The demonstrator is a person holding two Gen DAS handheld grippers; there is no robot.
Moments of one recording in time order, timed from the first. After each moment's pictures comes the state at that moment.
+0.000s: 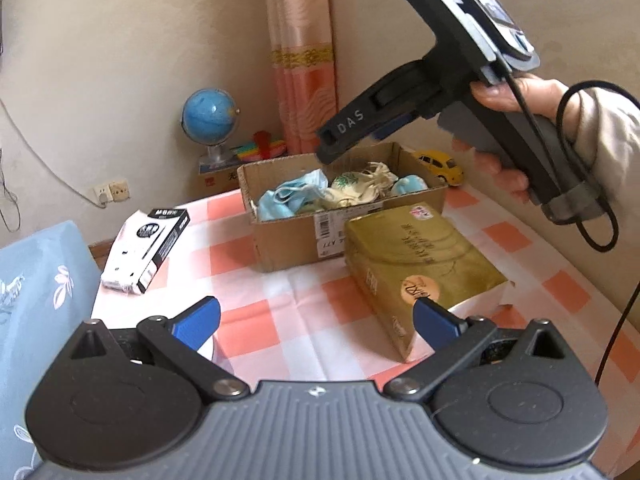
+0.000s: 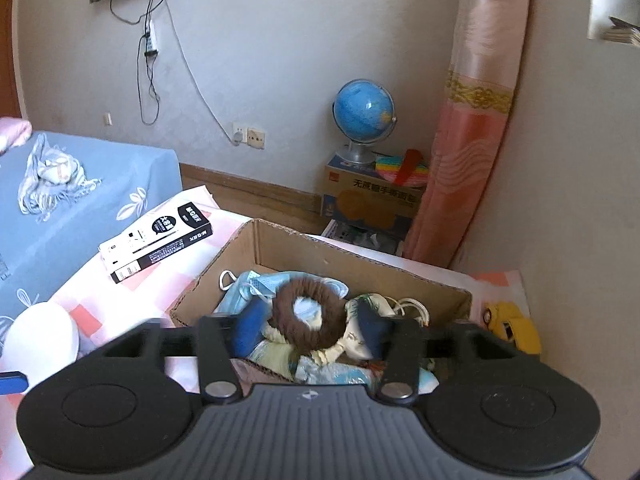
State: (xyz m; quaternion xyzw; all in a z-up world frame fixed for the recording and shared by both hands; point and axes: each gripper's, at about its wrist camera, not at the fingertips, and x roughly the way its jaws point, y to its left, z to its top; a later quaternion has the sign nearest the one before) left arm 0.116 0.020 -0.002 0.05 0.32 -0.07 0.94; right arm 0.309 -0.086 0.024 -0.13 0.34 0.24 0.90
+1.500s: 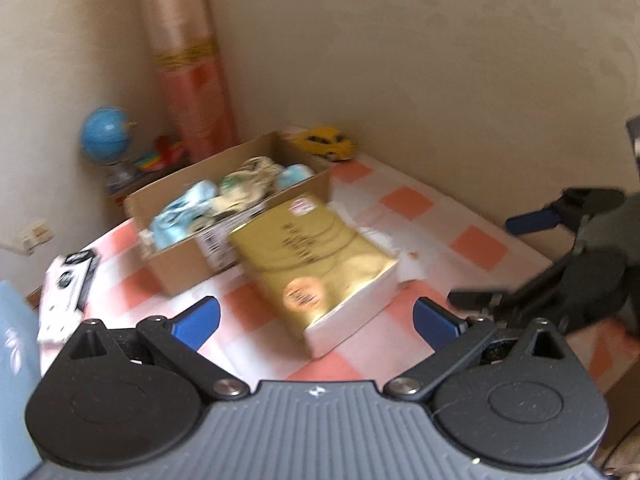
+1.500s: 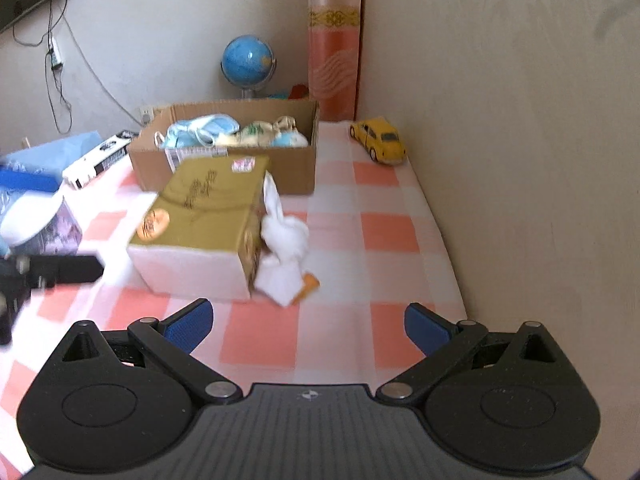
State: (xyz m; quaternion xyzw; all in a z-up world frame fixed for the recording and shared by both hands) left arm 0.121 -0.037 0.022 0.14 0.35 -0.23 0.90; right arm 0.115 -0.214 -0.027 -0.06 0.39 0.08 0.92
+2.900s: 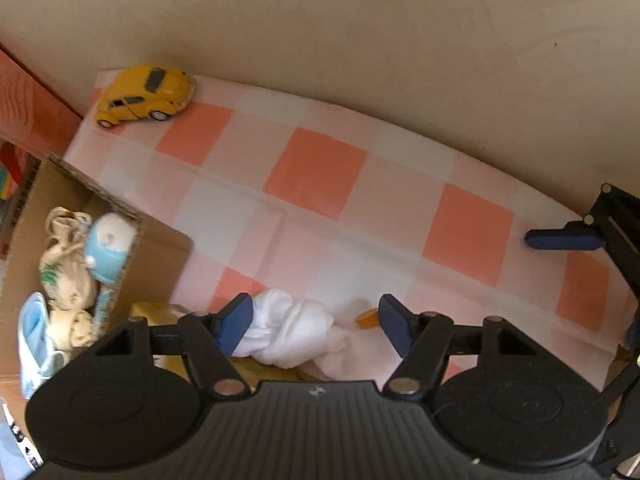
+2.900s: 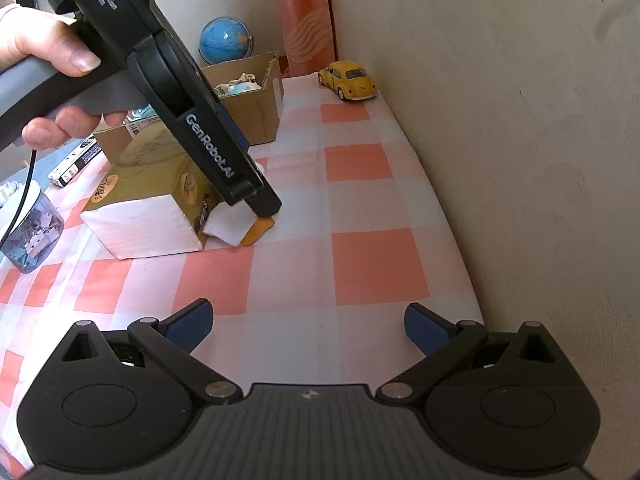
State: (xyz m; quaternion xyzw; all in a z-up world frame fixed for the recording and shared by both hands) left arm 0.262 -0.203 -0.044 0.33 0.53 -0.35 0.70; right arm 0.119 -0.262 -0.066 0.03 0.43 0.08 0.90
